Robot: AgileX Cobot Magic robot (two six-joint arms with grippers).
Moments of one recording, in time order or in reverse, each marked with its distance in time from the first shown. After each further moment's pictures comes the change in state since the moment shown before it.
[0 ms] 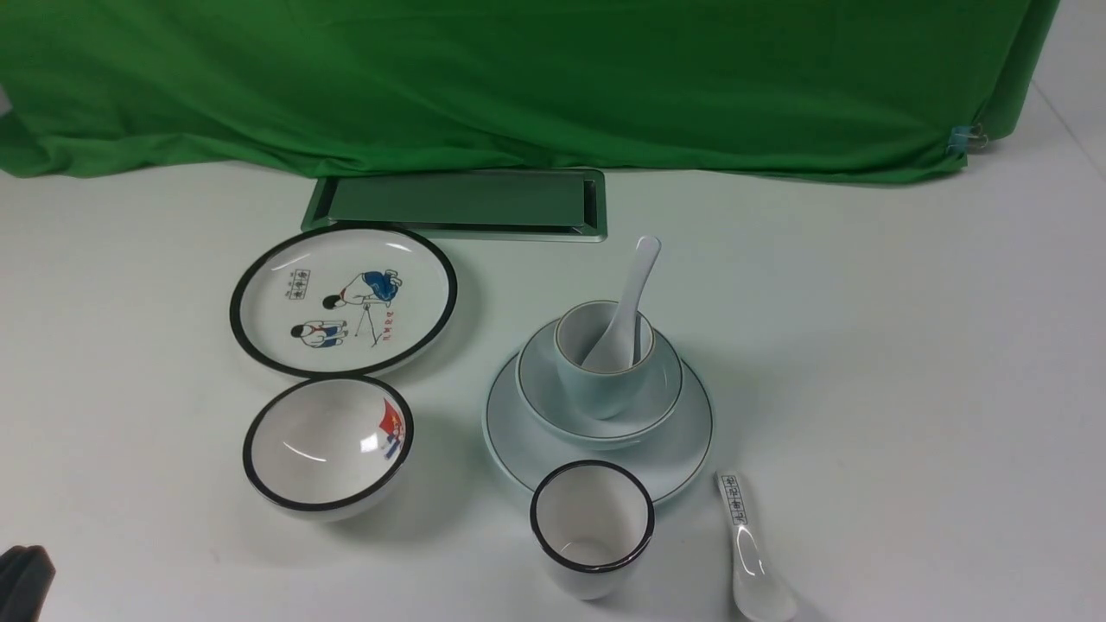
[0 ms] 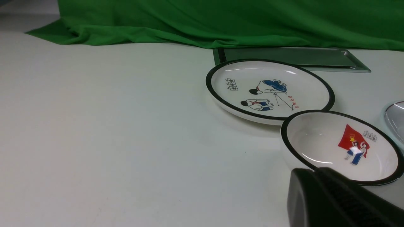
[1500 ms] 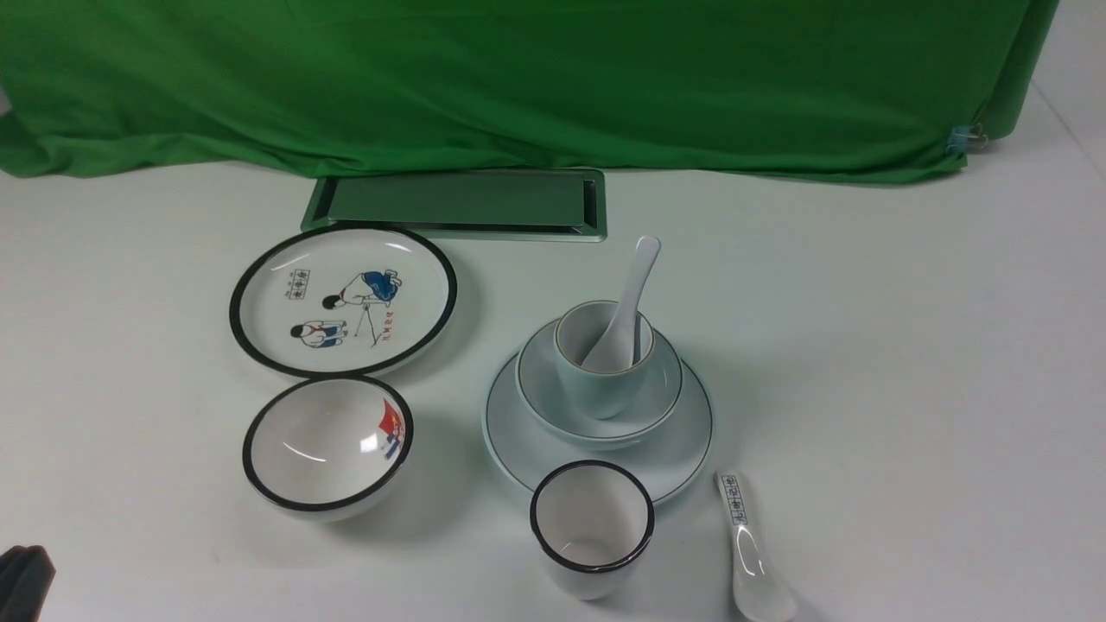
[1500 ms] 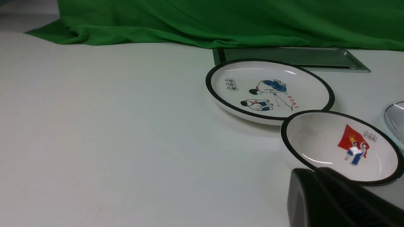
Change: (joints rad) right arm 0.000 0.000 0.000 0.001 -0.001 0.000; left arm 0.000 0.000 0.000 0.000 0.000 0.000
